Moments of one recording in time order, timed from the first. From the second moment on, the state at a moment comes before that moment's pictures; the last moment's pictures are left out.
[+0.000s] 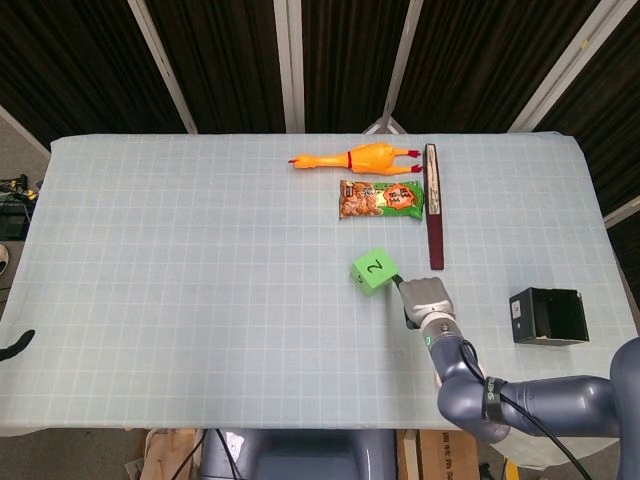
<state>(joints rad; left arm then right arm) -0.07 -1.04 -0.09 -1.58 1.44 1.51 -0.16 1.19 -1.27 0.06 -1.93 0.06 1.03 -0.87</state>
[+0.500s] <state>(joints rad) -0.07 -1.04 -0.09 -1.58 1.44 1.51 -0.16 1.21 -1.25 0.09 -1.88 0.05 0.94 -0.83</state>
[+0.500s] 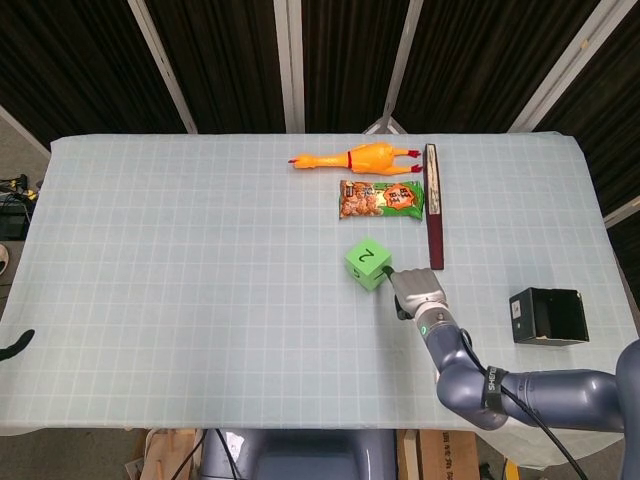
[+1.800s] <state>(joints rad) -0.07 -1.05 -0.10 -1.58 1.43 1.50 -0.13 1.26 -1.29 0.06 -1.63 0.15 0.83 -0.81</state>
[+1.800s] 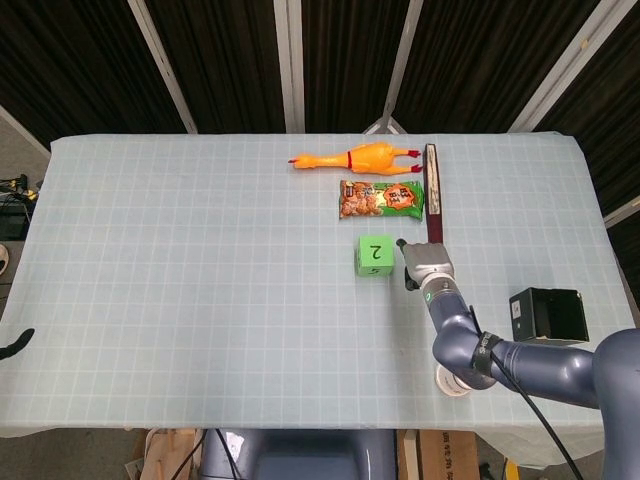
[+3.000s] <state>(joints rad) -0.06 -1.06 -0.09 -1.57 1.45 1.53 -0.14 0.32 -1.10 -0.26 -1.78 -1.47 1.73 -0.08</state>
